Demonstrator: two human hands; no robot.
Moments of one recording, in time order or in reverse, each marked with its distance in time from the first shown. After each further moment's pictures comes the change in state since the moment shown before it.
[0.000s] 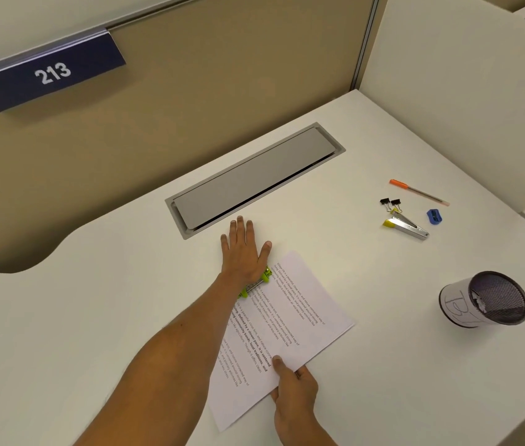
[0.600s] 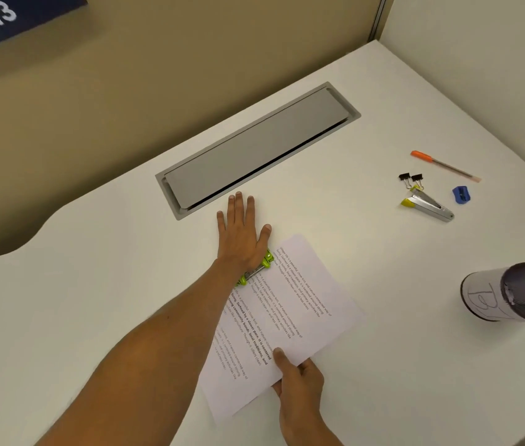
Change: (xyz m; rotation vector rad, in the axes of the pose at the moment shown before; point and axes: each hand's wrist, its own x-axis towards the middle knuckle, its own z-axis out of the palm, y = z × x) left_hand 0.010 -0.009 0.012 0.055 0.052 0.041; right_hand 0.007 0.002 -0.006 -0.035 -0.064 -0.032
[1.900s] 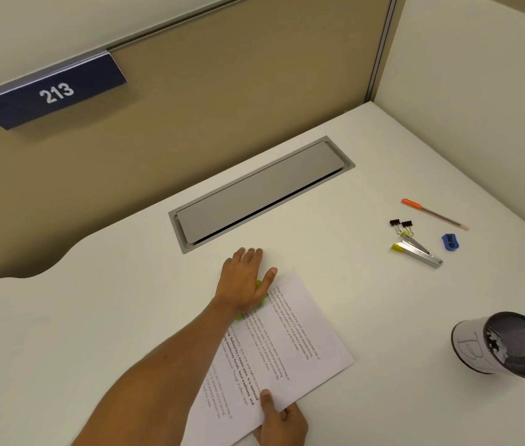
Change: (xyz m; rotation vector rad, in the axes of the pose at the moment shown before) left_hand -0.027 0.026 -0.029 0.069 0.009 0.069; right_hand 0.003 0.005 0.005 -0.145 0.141 -0.095
